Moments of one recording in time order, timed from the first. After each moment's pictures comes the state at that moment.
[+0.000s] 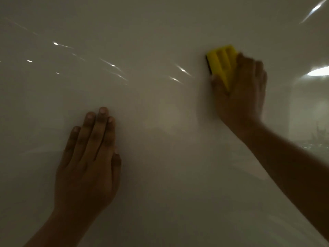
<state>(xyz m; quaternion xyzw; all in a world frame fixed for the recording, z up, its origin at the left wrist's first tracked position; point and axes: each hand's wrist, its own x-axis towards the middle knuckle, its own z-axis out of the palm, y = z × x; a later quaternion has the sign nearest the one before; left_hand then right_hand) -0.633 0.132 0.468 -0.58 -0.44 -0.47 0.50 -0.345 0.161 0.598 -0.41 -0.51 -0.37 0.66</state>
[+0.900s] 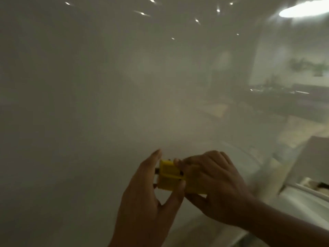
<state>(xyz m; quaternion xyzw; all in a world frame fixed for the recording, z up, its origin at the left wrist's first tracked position) -0.486 0.033 0.311 -0.73 -0.43 -0.49 -0.21 -0.294 0.025 0.322 -0.43 -0.81 -0.25 0.31</state>
